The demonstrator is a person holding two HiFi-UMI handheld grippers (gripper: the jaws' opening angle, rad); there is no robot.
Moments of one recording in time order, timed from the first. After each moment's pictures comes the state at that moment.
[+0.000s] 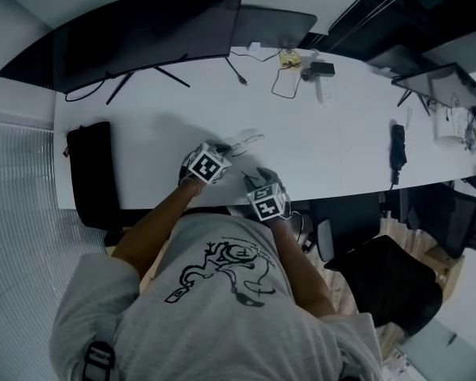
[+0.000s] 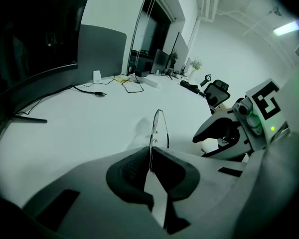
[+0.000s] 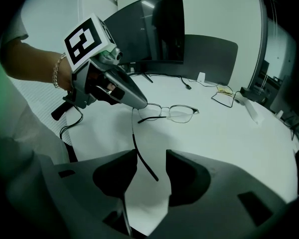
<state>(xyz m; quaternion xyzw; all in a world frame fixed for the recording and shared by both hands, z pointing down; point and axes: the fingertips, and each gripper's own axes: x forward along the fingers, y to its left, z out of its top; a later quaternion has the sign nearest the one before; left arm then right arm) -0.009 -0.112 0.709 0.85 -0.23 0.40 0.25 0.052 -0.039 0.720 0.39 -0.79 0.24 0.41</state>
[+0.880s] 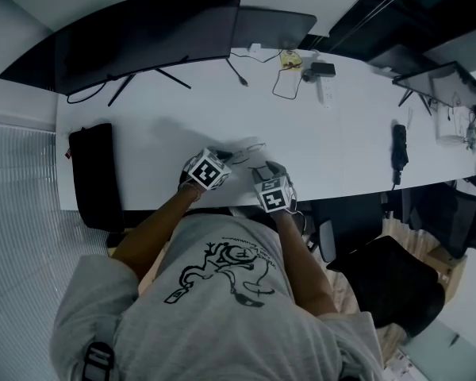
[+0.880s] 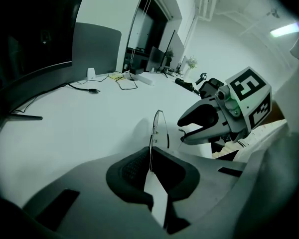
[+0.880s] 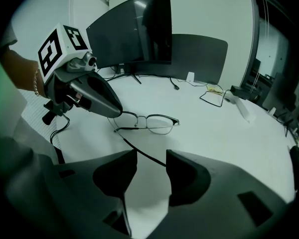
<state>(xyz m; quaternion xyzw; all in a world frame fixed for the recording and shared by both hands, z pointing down) -0.007 -0.094 0.700 0.85 -0.21 0.41 0.25 0.078 -0.066 0.721 0.43 -0.77 0.25 0.40</state>
